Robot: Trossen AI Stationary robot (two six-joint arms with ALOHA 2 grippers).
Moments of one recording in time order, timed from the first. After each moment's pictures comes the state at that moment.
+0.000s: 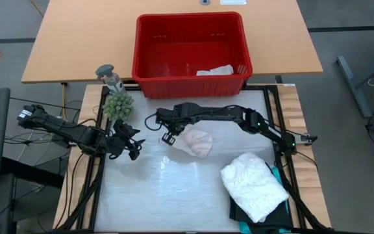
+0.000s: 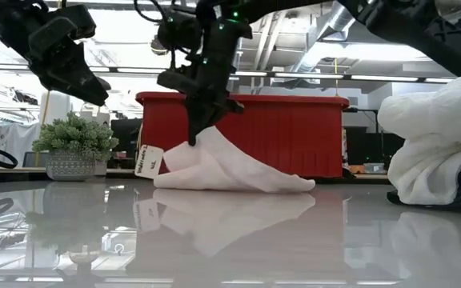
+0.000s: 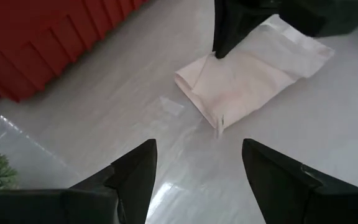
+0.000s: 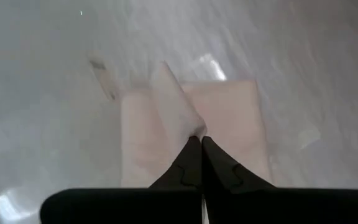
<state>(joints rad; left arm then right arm) -0.32 0.77 0.52 -0.54 -0.69 -0.59 -0.11 2.40 2.30 -1.11 0.11 0.40</state>
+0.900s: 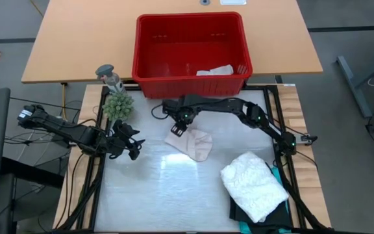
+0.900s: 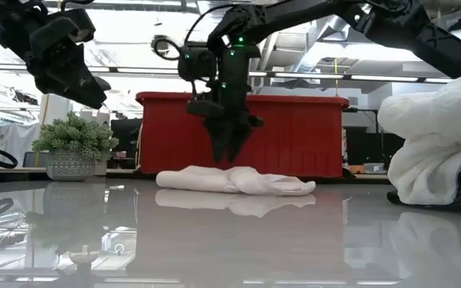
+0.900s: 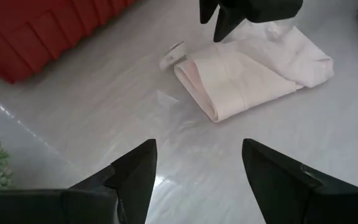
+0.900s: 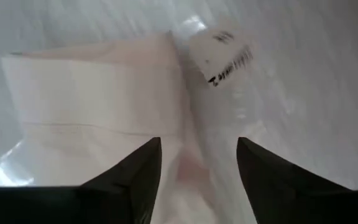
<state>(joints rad) -0.32 0.77 0.52 -0.57 -0.67 -0.68 -0.22 2.39 2.22 -1.22 0.07 0.35</state>
